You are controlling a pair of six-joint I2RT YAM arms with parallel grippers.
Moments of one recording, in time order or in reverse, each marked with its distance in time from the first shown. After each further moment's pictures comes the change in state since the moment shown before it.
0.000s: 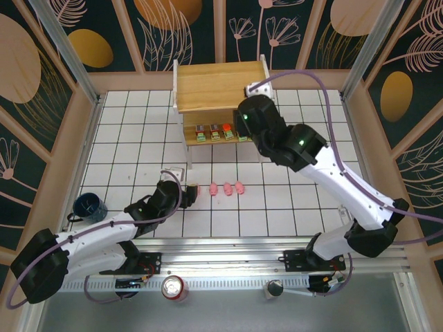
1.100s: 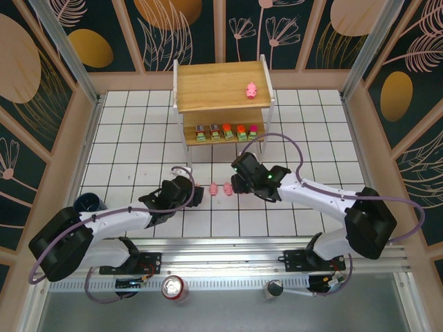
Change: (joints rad) left arm 0.006 0.230 0.085 -0.013 0.015 -0.008; right arm -0.048 -0.002 -0.798 0.336 -0.404 0.171
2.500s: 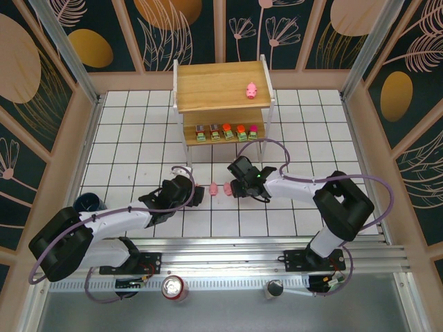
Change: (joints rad) left arm 0.005 0.000 0.002 0.000 0.012 0.000; right arm -0.044 0.202 -0.036 0.131 -0.052 -0.072
